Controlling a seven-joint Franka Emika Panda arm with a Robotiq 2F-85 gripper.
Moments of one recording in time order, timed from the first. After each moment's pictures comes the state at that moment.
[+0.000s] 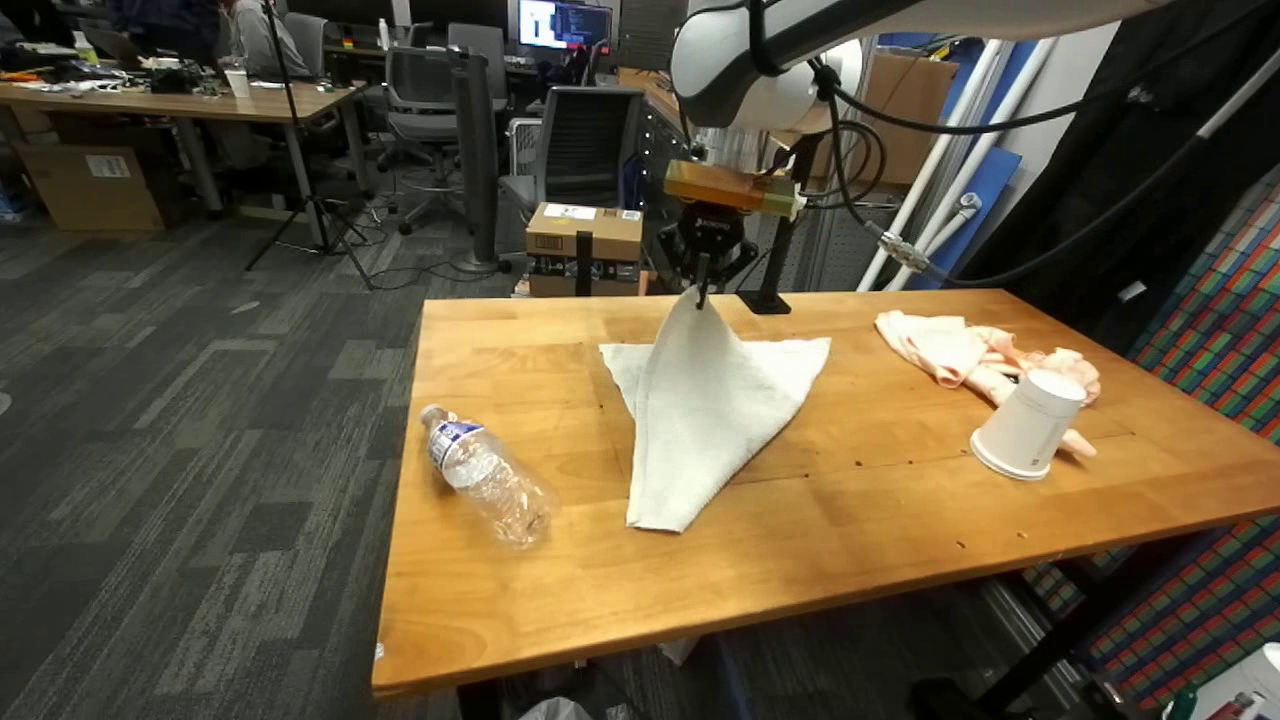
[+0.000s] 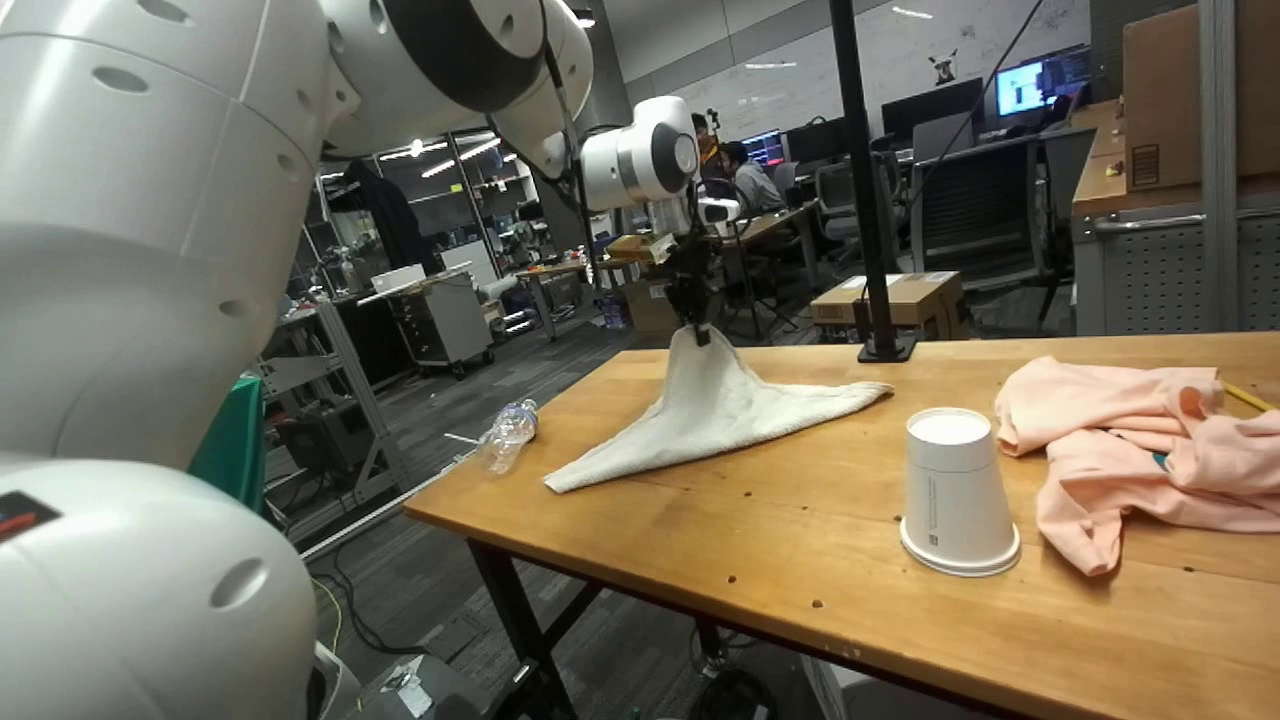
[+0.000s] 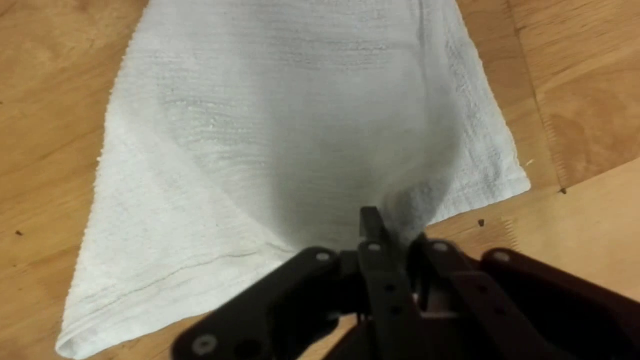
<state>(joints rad) 0.21 0.66 0.05 -1.38 0.00 2.01 0.62</state>
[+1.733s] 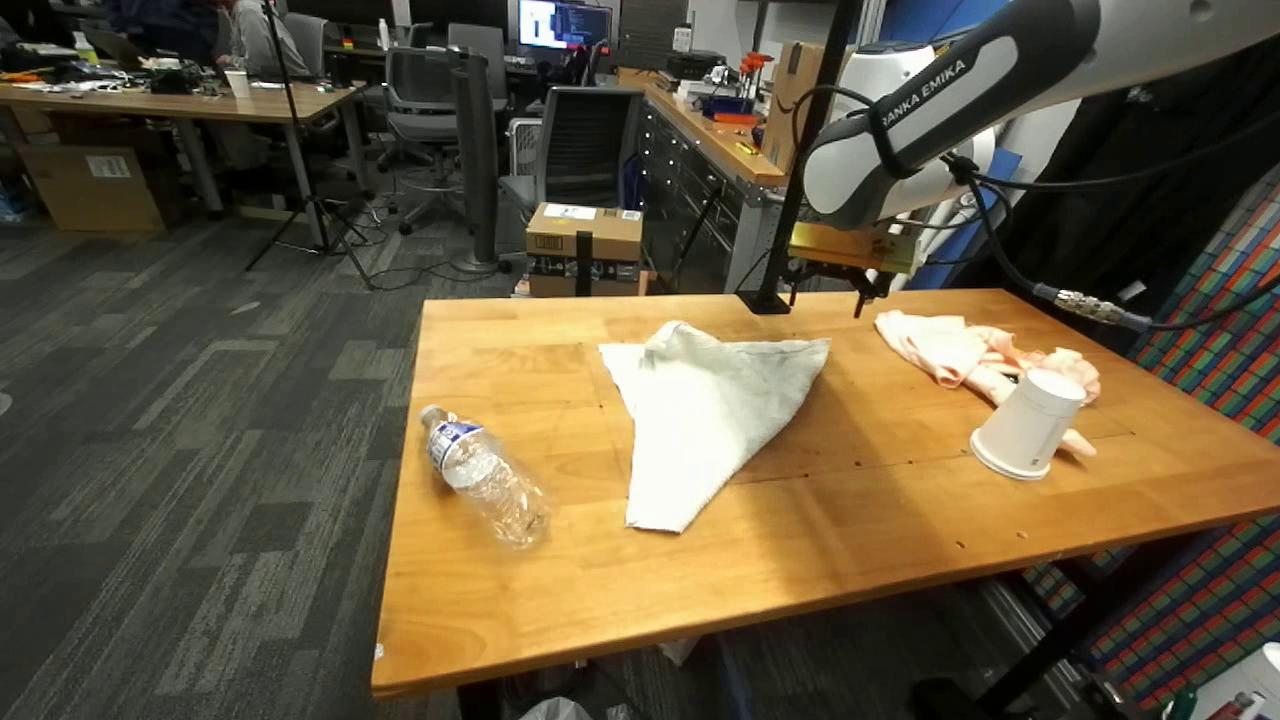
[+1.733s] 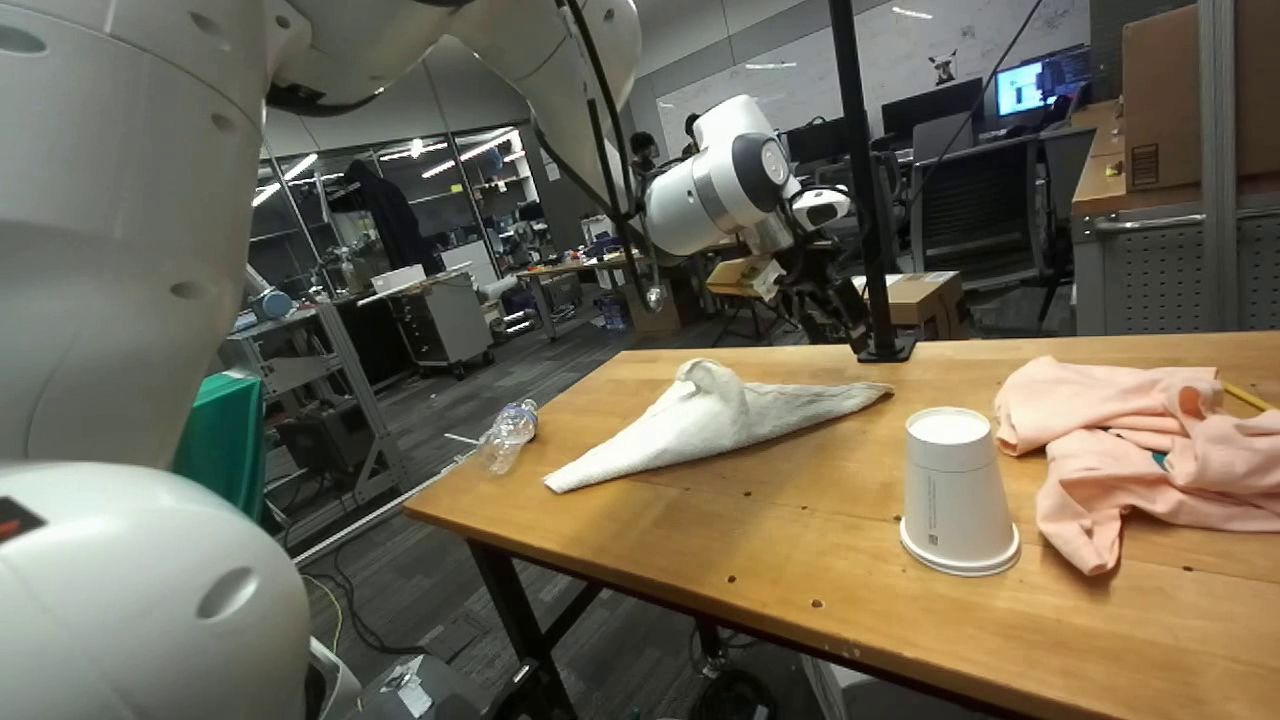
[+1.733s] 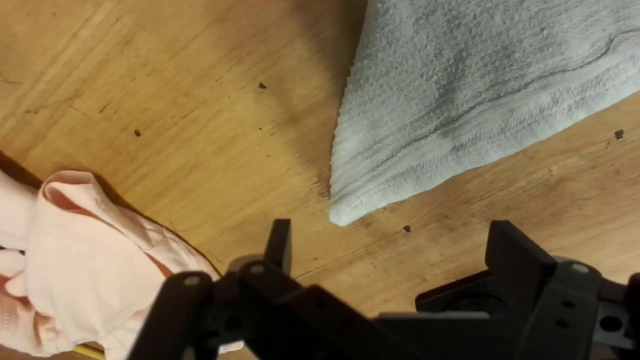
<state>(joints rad) 0.18 0.52 -0.18 -1.75 -0.21 2.44 0.73</state>
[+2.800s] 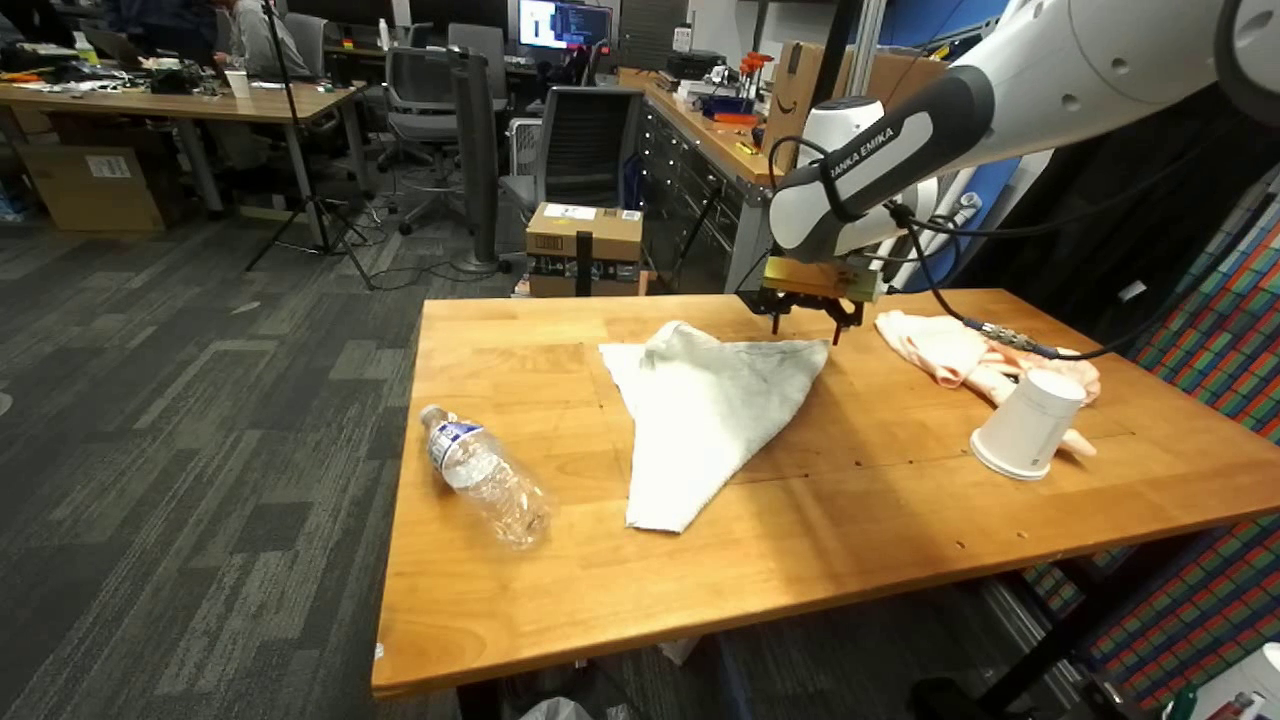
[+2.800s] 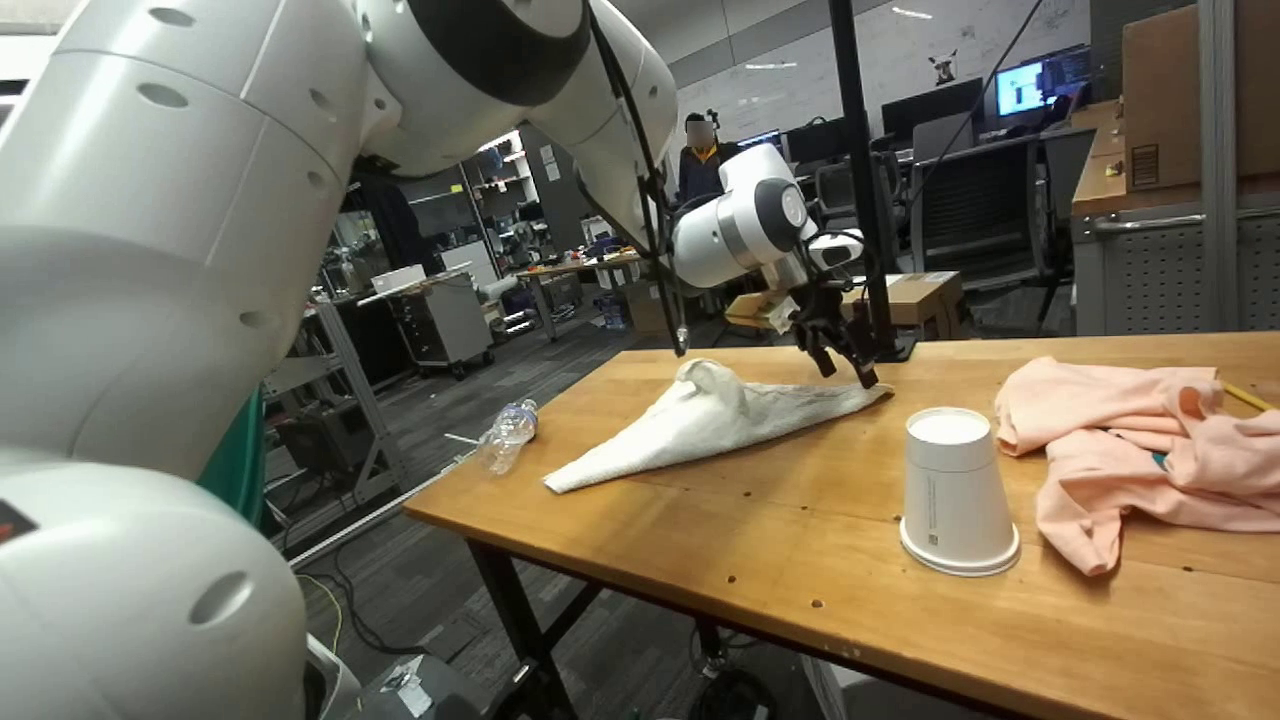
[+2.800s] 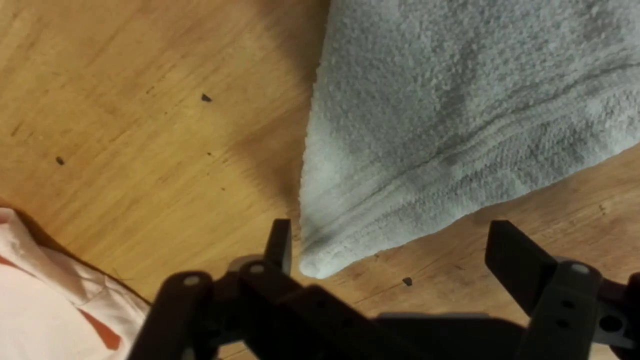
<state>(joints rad) 0.17 0.72 -0.17 -1.56 -0.18 2.38 0.74</state>
